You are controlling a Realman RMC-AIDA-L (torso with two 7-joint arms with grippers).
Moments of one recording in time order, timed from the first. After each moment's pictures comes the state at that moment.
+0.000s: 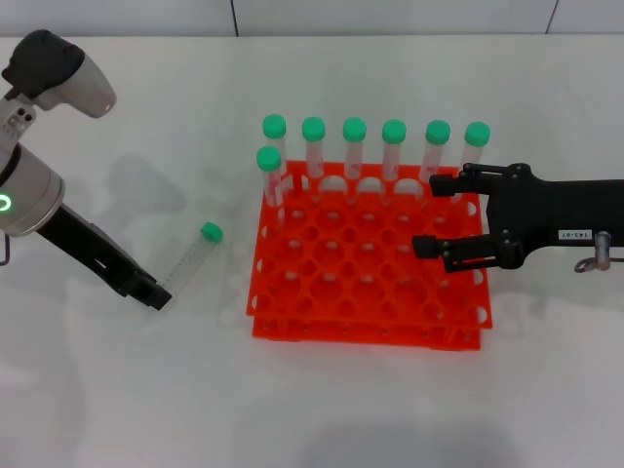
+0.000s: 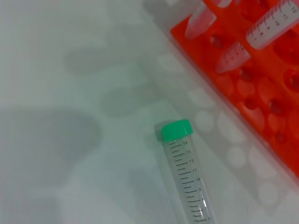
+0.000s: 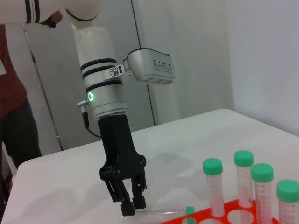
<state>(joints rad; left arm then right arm) -0.81 -2.00 0.90 0.72 2.73 1.59 -2.12 0.43 2.02 -1.20 -0.88 -1.64 -1.44 1.46</state>
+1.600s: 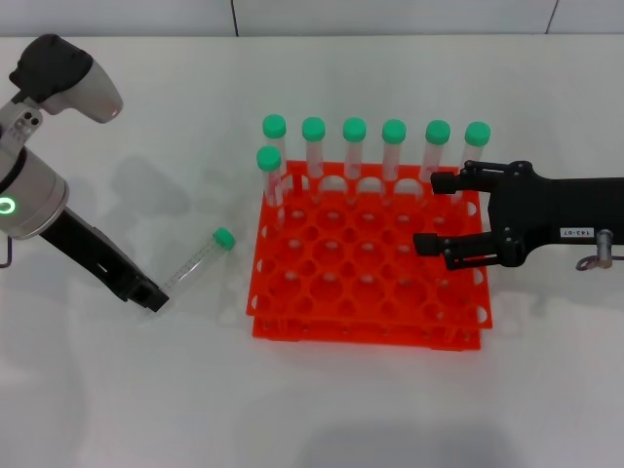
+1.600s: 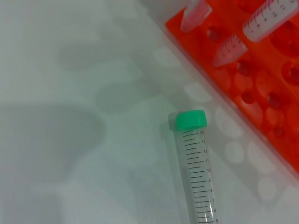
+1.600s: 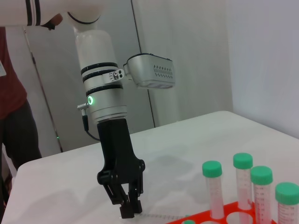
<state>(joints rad) -0.82 -2.00 0.93 0.71 2.73 1.59 -2.13 0.43 2.02 -1.20 -0.88 -1.64 -1.44 1.46</state>
